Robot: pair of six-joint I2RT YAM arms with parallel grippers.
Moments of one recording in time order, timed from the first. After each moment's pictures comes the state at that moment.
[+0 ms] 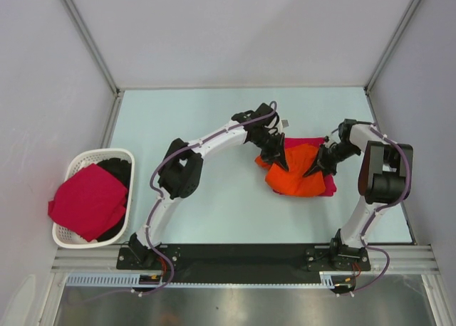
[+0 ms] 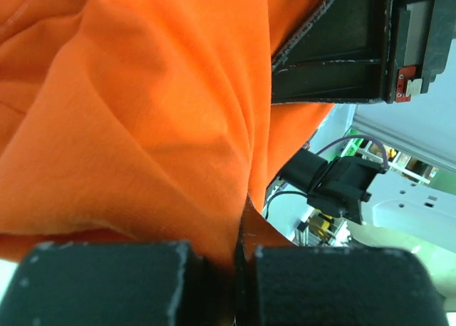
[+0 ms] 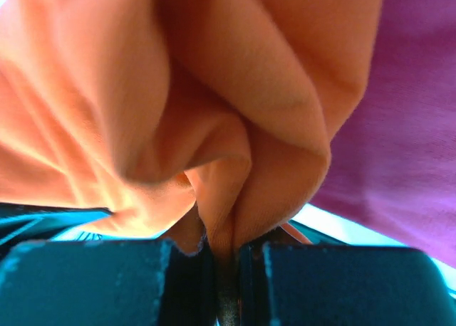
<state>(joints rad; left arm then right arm) -0.78 2.32 2.04 -0.74 0.70 -0.66 -0.13 1.85 1.25 -1.05 -0.63 0.23</state>
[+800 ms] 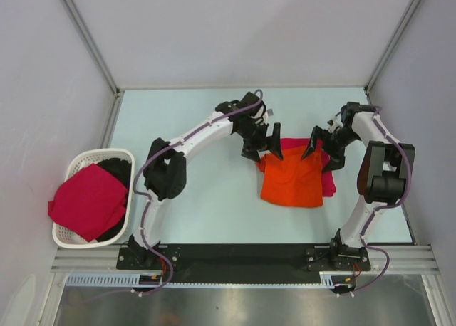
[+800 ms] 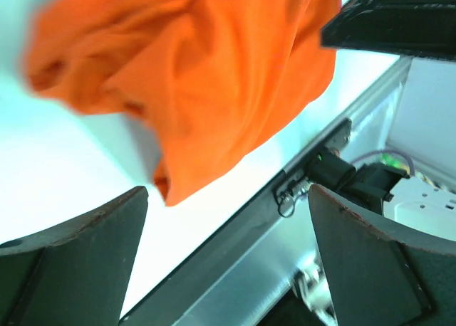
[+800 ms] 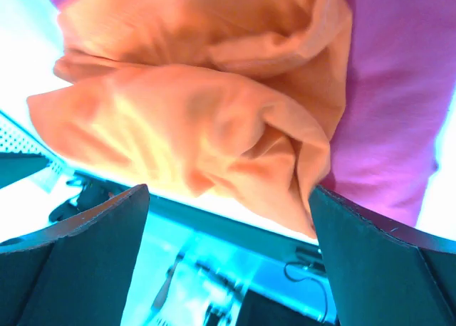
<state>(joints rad) -0.72 2.20 1.98 -0.88 0.57 -0.59 -0.12 1.87 1.40 -1.11 -0.48 0.23</state>
